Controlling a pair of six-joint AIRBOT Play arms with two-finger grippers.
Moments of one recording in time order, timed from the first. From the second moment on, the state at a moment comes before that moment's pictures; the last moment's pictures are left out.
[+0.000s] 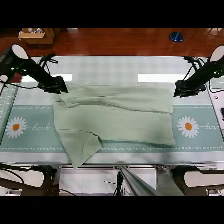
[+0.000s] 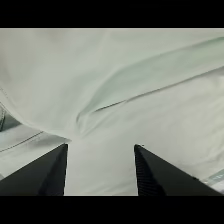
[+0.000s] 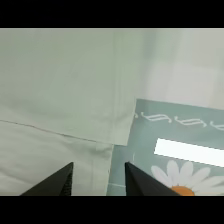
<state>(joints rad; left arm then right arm) 0.09 -1.65 1.53 1.16 -1.51 -1.34 -0.15 -1.54 1.46 -1.39 1.55 1.40</state>
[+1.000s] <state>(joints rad) 0.49 -1.20 0.64 1.03 -1.52 -1.22 -0.39 -1.10 0.91 -1.29 1.40 1.32</state>
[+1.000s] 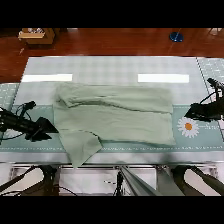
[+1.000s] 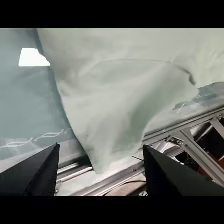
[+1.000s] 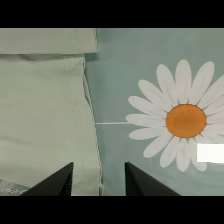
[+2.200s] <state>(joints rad) 0.40 -1.17 0.51 1.10 -1.30 -1.18 -0.52 -1.09 0.72 -1.29 1.44 1.31</state>
